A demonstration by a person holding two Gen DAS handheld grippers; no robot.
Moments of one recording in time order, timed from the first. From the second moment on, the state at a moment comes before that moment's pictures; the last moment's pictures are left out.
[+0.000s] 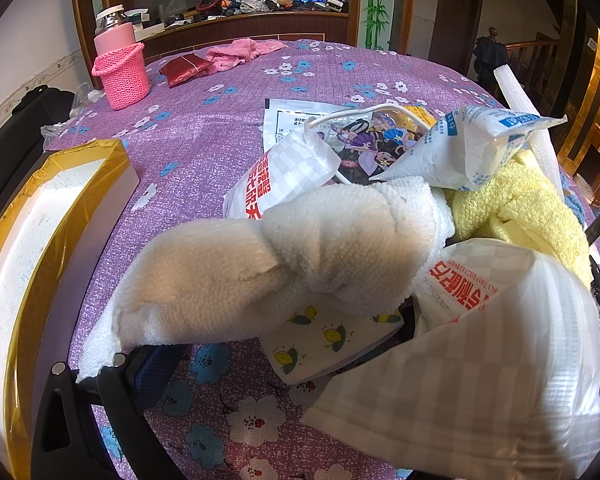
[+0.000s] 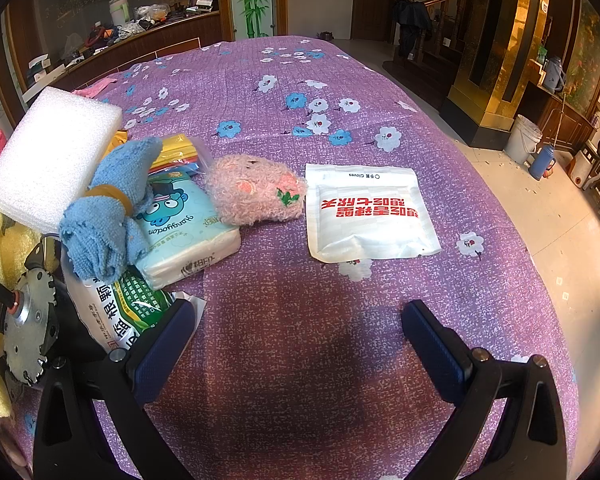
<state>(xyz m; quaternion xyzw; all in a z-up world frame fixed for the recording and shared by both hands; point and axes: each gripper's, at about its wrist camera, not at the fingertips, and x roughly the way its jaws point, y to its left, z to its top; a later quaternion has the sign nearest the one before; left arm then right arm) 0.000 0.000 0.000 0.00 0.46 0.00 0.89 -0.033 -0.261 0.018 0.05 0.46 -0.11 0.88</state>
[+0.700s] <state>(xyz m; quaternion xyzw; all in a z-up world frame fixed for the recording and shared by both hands) -0.045 0.015 0.012 -0.01 0.48 -0.06 0.88 -0.039 -0.262 0.020 0.03 0.50 -0.08 0.86</state>
